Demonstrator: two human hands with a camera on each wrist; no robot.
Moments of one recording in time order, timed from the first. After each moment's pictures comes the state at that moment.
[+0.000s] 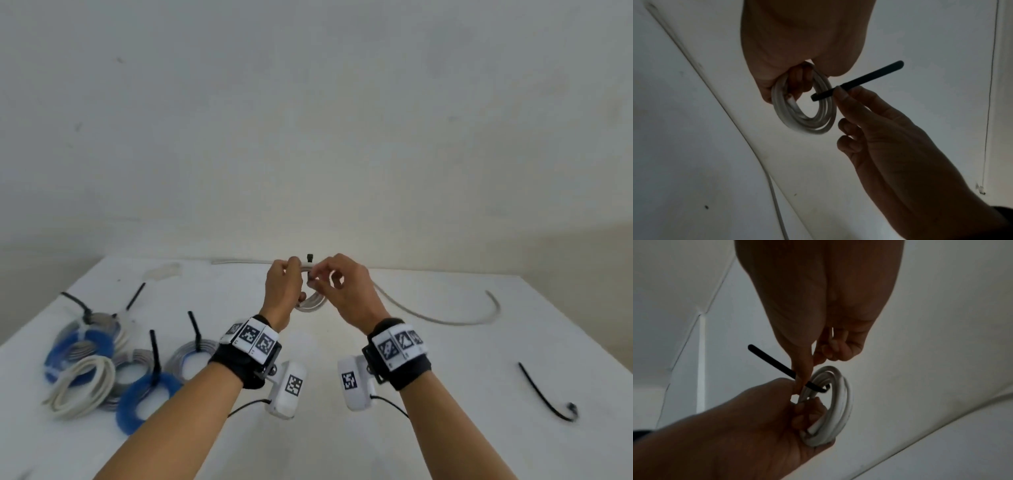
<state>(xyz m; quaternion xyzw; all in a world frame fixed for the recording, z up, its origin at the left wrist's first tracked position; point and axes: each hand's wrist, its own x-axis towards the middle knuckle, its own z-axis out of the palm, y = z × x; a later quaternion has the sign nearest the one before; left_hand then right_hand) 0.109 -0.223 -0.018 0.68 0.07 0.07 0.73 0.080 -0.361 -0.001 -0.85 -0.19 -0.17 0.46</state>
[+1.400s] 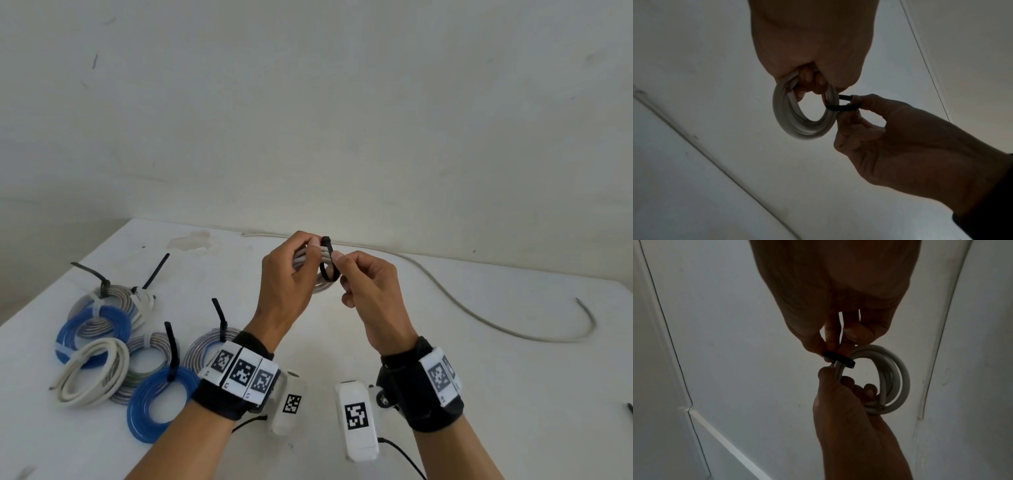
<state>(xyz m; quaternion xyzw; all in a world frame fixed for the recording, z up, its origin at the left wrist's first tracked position) 0.112 -0.168 -0.040 0.76 -0.11 0.30 0.56 0.091 -0.304 -0.020 -0.70 -0.07 -0.04 0.71</state>
